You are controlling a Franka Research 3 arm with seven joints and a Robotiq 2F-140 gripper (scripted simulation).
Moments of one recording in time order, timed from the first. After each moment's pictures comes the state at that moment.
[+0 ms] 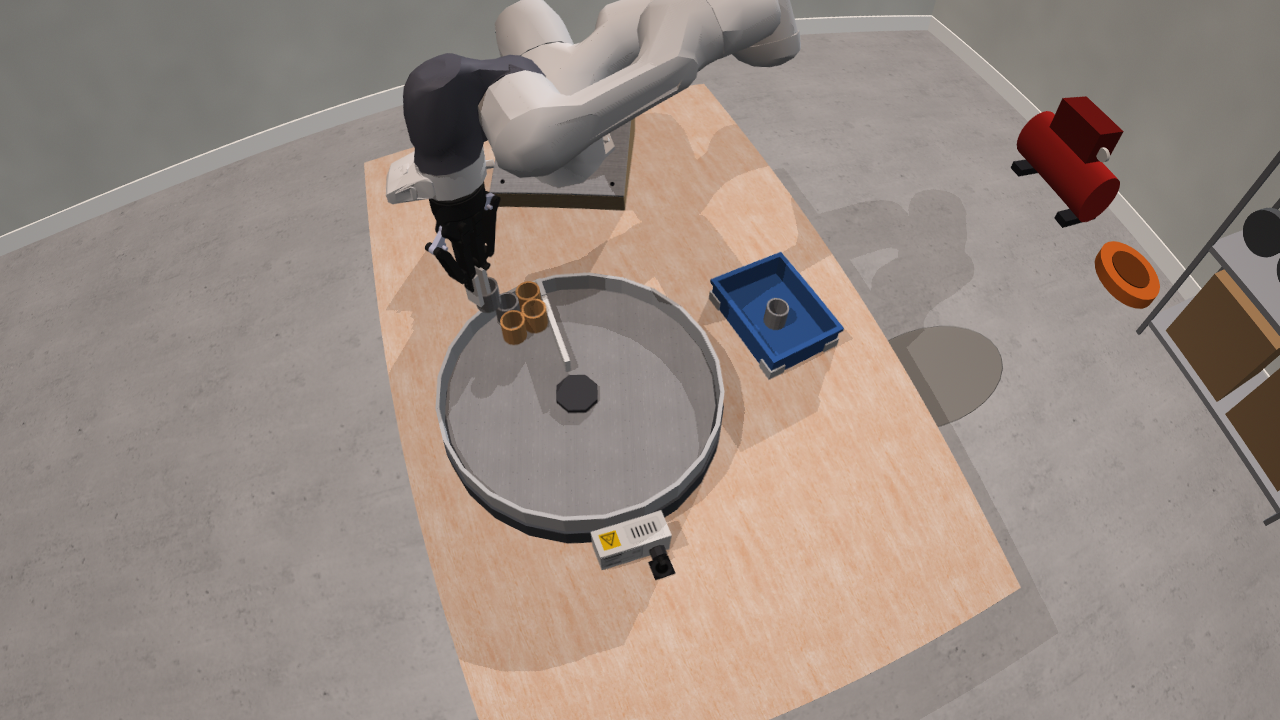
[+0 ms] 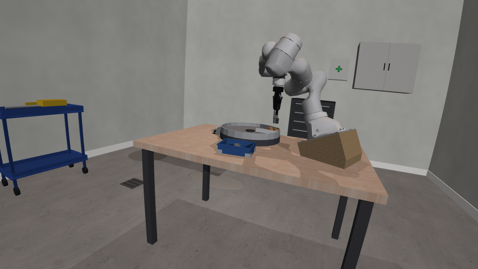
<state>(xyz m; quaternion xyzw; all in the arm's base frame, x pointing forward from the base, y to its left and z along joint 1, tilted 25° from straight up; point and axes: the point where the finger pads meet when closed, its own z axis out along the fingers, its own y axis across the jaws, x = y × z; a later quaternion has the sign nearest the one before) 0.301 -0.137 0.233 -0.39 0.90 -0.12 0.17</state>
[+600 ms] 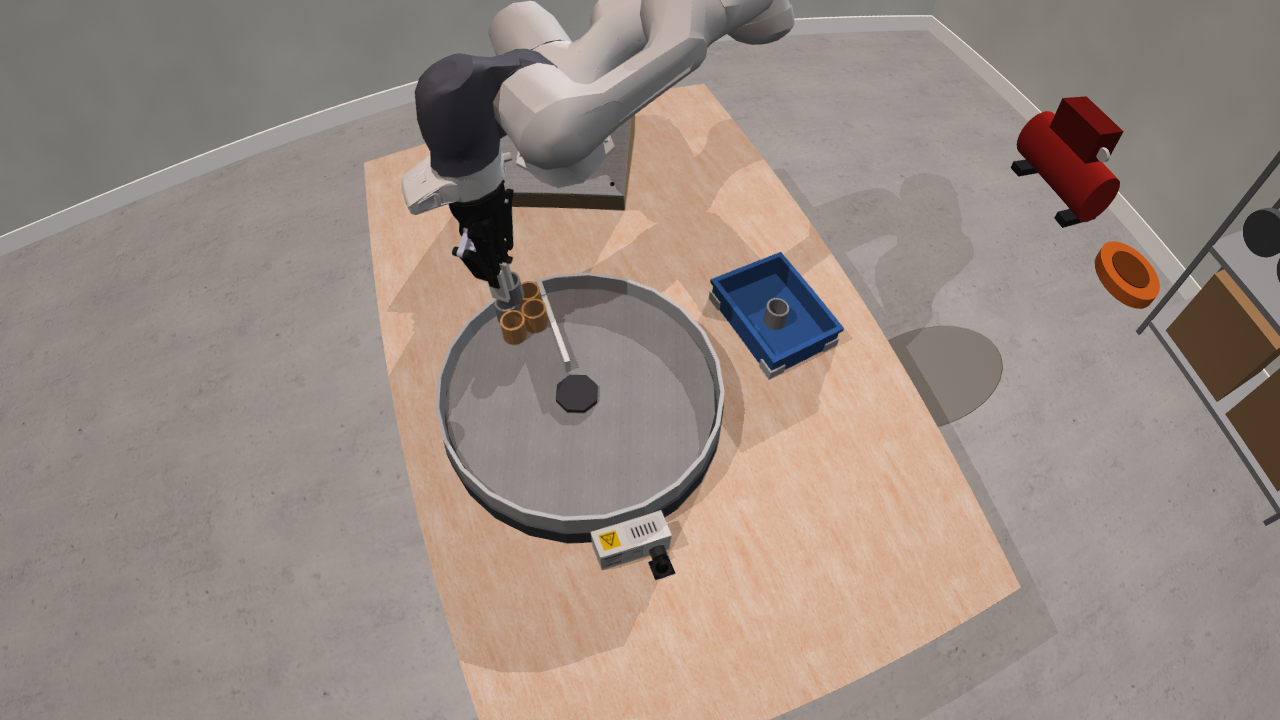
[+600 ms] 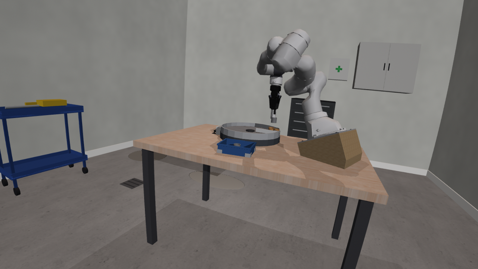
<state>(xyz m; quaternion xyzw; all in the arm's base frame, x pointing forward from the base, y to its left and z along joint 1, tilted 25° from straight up) 0.302 -0.101 0.236 -0.49 0.85 -0.11 0.16</state>
